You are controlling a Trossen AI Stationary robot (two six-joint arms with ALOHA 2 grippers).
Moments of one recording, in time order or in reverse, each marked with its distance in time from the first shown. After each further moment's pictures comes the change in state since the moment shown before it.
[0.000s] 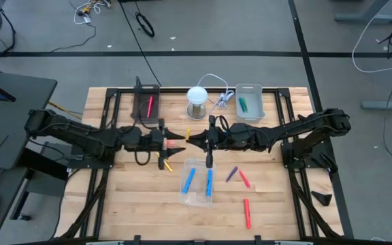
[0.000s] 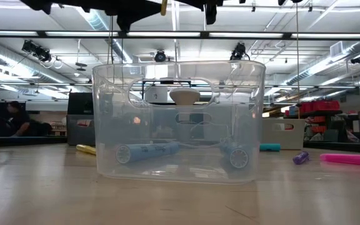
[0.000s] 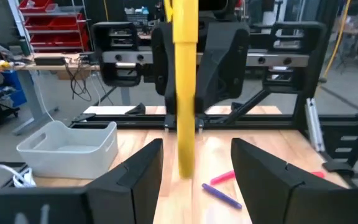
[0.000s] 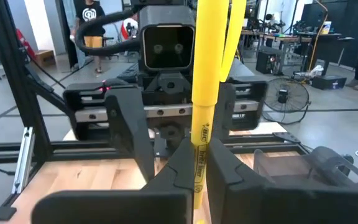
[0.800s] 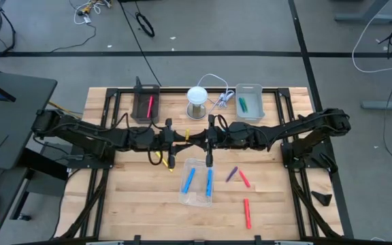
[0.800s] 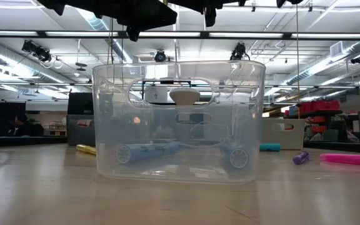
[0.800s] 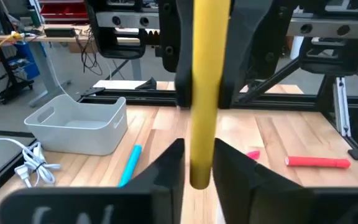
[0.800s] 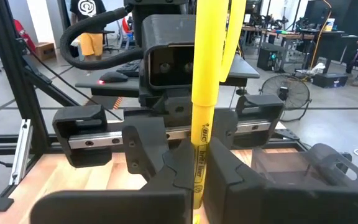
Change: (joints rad) left arm 0.022 0.121 0.095 -0.090 -0.039 -0.034; right arm -0.018 0.000 0.000 -0.022 -0.022 -0.012
